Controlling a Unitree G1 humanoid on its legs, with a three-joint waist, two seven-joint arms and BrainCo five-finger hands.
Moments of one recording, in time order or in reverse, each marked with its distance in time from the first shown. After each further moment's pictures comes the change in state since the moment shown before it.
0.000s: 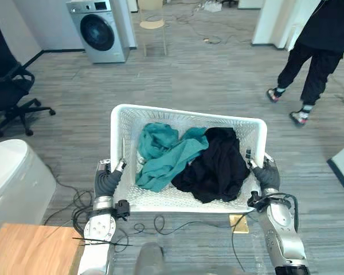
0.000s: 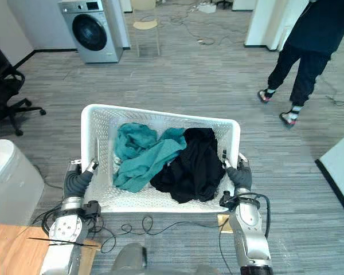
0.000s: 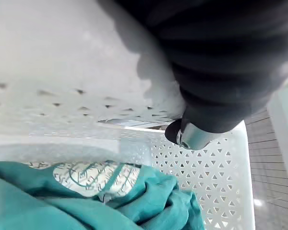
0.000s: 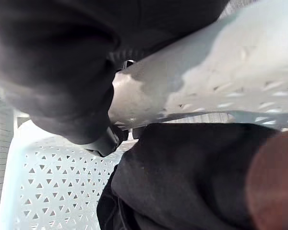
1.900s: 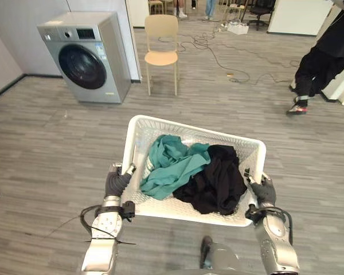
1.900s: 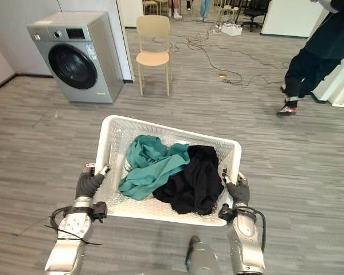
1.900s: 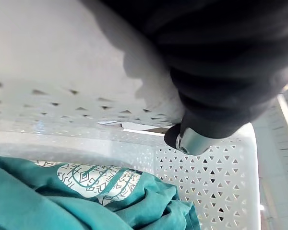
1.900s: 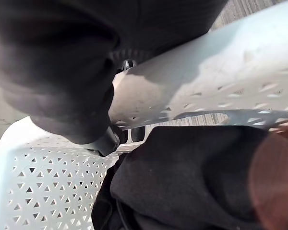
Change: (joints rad) left arm -0.040 0.014 -0.053 0.119 0.033 0.053 -0.014; right arm 0.077 0.061 -0.044 0.140 0.022 -0.018 0.019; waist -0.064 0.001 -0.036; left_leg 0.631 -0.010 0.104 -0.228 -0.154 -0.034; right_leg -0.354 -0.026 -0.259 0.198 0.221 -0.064
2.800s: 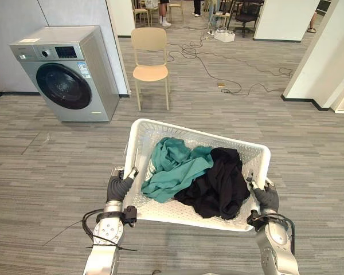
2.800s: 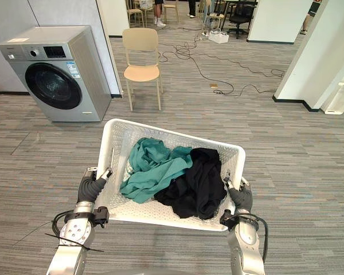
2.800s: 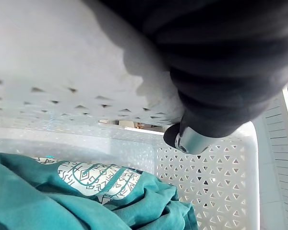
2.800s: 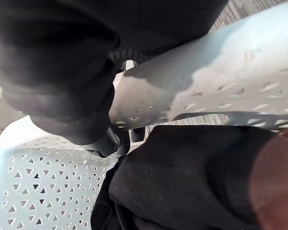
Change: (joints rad) left arm 0.045 0.023 -0.028 -0.020 -0.019 -0.065 0.001; right arm 0.051 0.041 -0.017 0.001 -0.019 -0.075 0.004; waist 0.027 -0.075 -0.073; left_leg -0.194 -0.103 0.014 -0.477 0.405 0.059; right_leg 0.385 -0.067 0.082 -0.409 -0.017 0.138
